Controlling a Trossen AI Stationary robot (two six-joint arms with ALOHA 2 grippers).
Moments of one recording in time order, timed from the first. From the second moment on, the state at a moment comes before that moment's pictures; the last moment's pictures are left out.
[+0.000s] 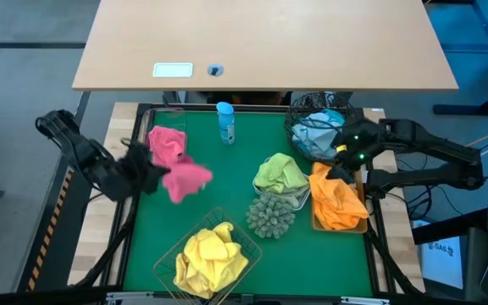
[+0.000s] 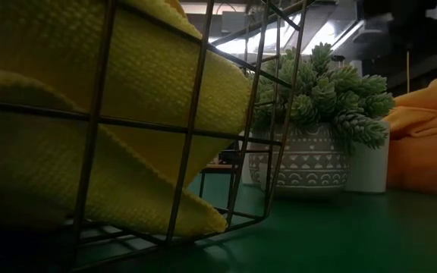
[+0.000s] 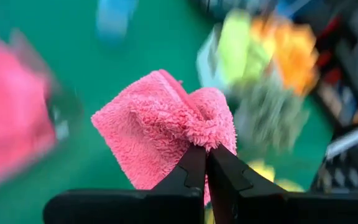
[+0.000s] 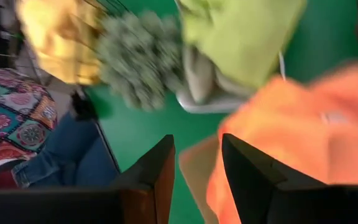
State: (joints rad) left arm -0.67 0.86 1.08 -1.22 -0.72 -1.55; right arm -0.24 0.92 1.10 -1.23 -0.43 0.53
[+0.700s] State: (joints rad) left arm -0.35 0.80 1.36 -1.33 -1.25 -1.10; right arm -0.24 0.92 1.12 -0.88 -0.43 0.38
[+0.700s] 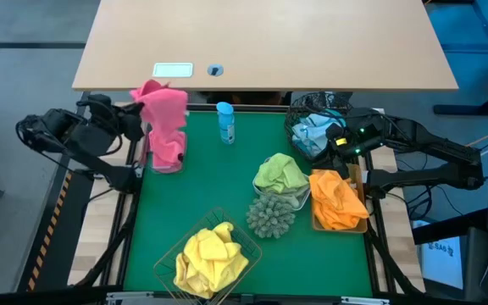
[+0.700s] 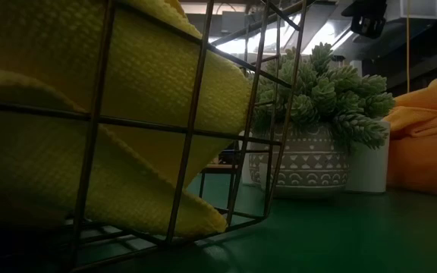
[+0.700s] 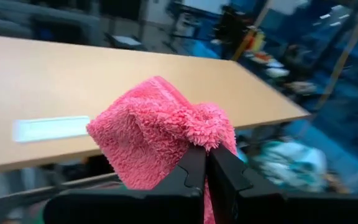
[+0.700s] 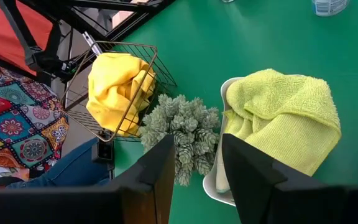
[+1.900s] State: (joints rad) left arm -0.01 0.82 0.85 -1.45 -0.99 -1.33; right arm -0.24 0.92 1.12 -0.75 -0.43 0.30
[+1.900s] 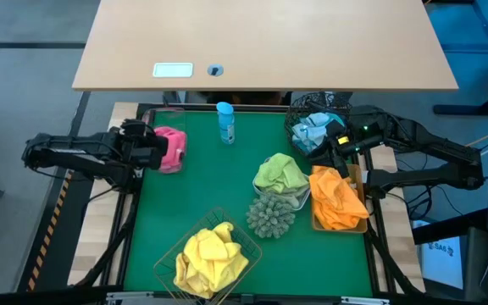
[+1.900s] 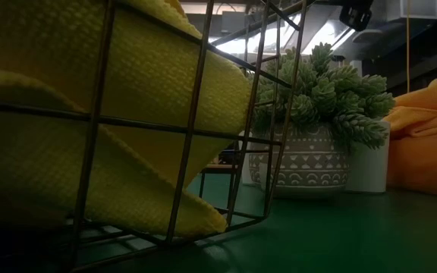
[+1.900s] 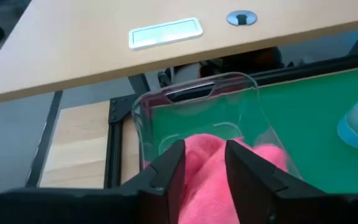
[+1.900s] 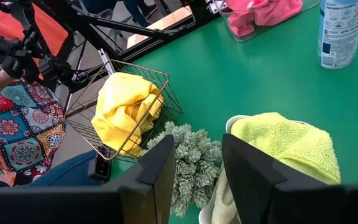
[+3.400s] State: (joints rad) left arm 0.09 0.75 0.86 -0.22 -0.13 0.16; right arm -0.24 0.72 1.00 -0.53 -0.49 -0.03
